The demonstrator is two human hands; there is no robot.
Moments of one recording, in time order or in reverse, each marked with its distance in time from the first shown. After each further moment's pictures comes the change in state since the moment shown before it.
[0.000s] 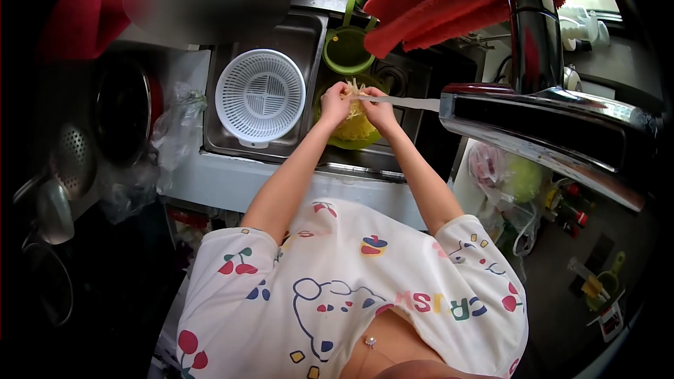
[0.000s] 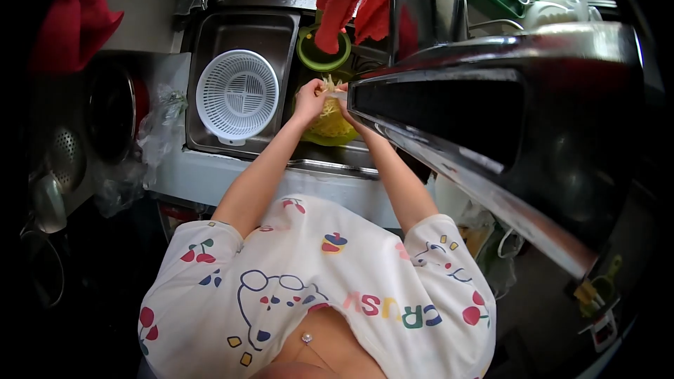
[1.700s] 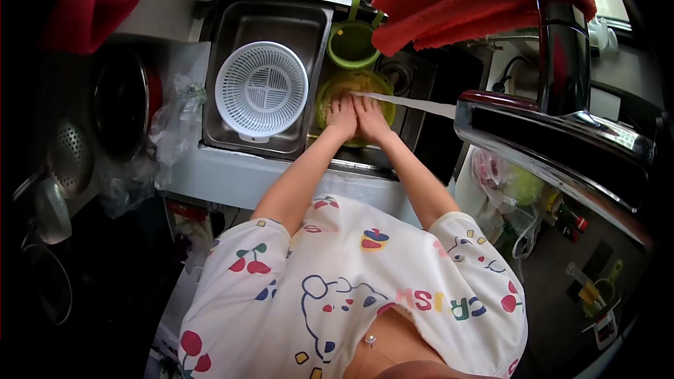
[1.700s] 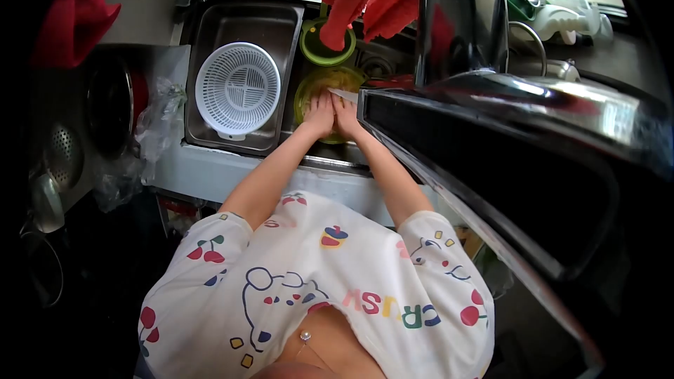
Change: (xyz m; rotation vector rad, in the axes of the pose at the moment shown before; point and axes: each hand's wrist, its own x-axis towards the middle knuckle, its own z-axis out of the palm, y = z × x) left_hand -0.018 -0.060 0.049 0.797 -0.350 0.019; right_hand -0.039 -0.012 0.014 -0.536 -0.326 -0.183
